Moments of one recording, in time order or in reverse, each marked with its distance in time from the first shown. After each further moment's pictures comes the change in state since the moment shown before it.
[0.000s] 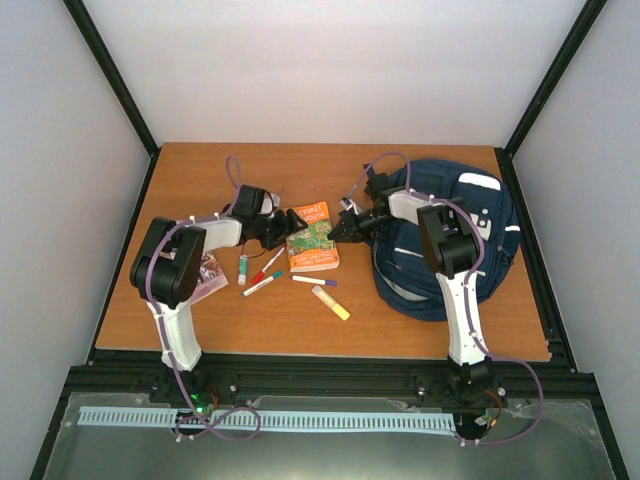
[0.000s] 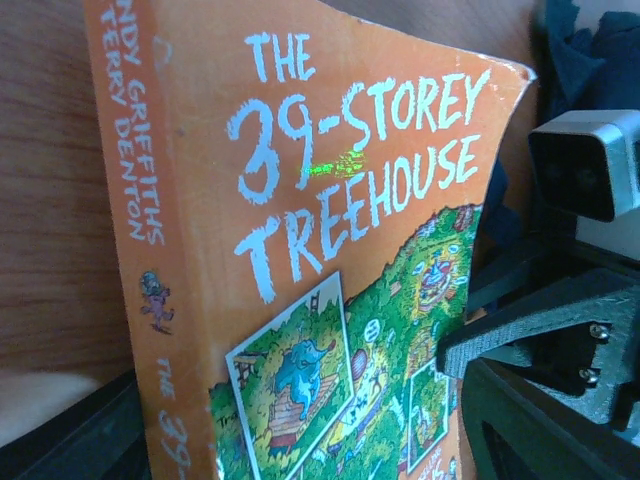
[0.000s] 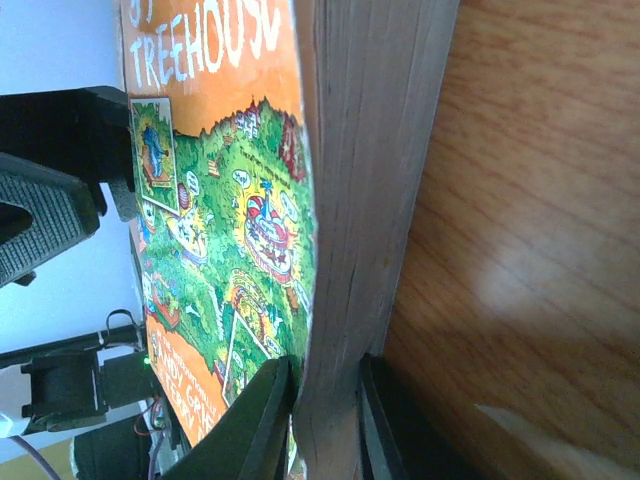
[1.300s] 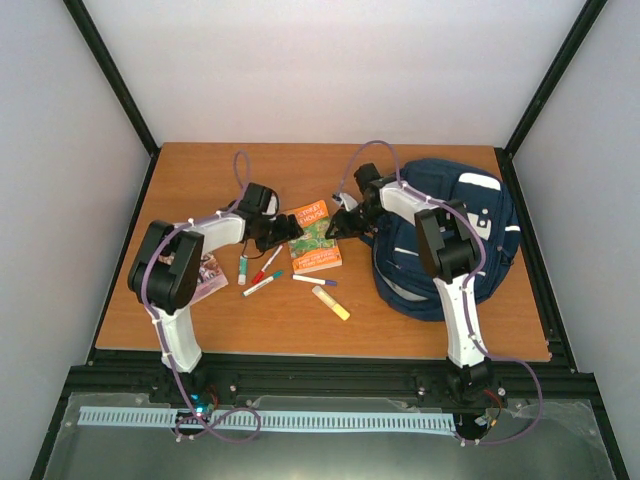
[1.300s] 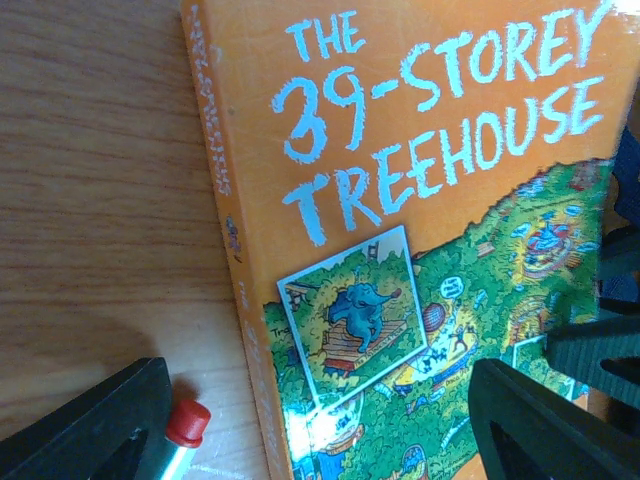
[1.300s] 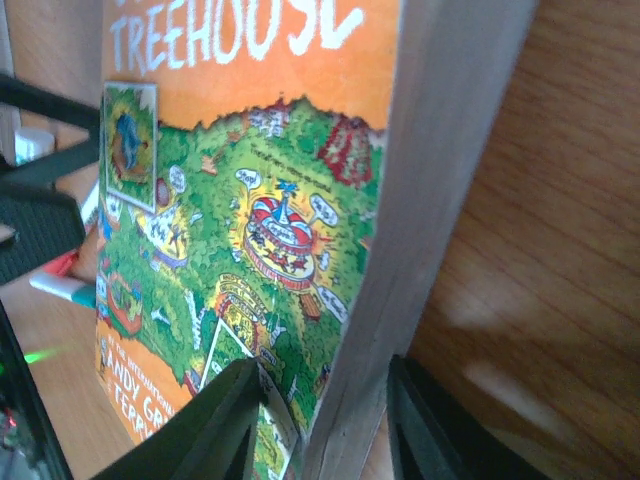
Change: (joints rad) left arm -0.042 -0.045 0.052 -0.225 -0.206 0.130; right arm 0.068 -0.050 0.119 -0.172 0.299 -0.128
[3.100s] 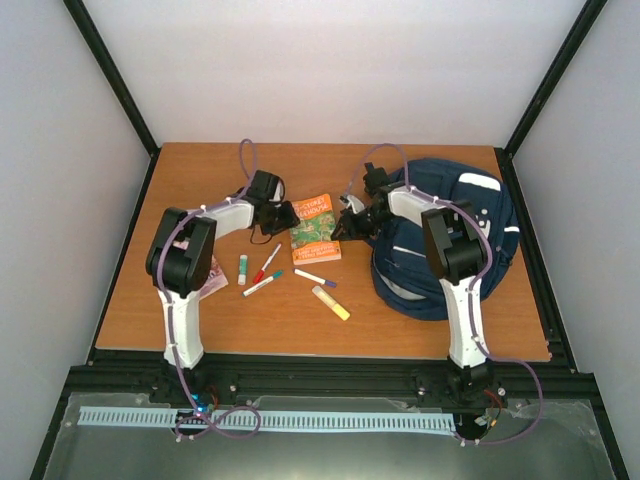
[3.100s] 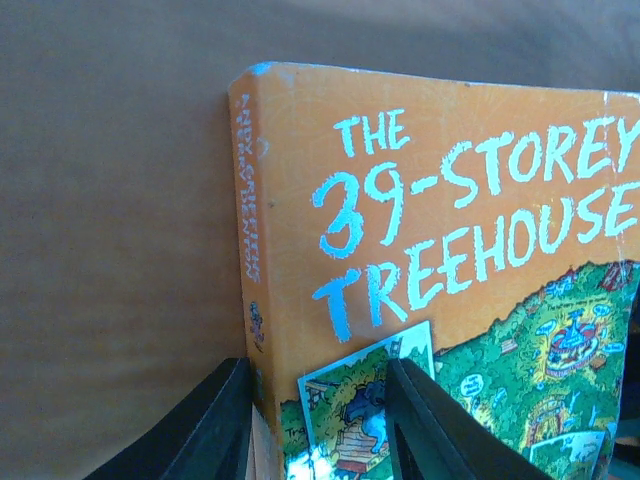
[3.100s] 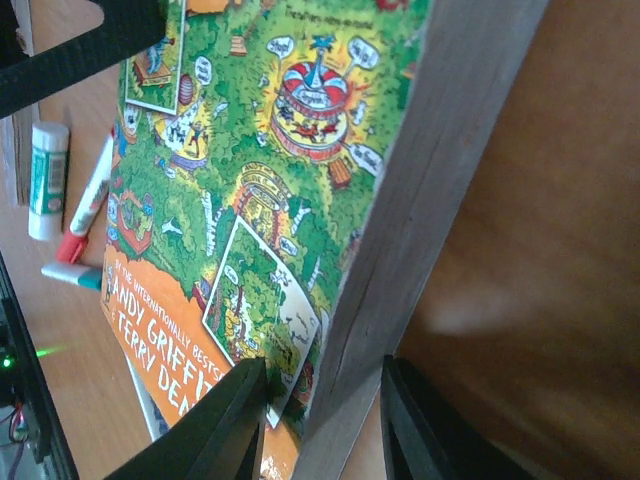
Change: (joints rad) left arm 0.015 0.191 0.242 -0.034 -0.058 -0.002; right arm -0.042 -0.044 -0.111 0.114 -0.059 0.002
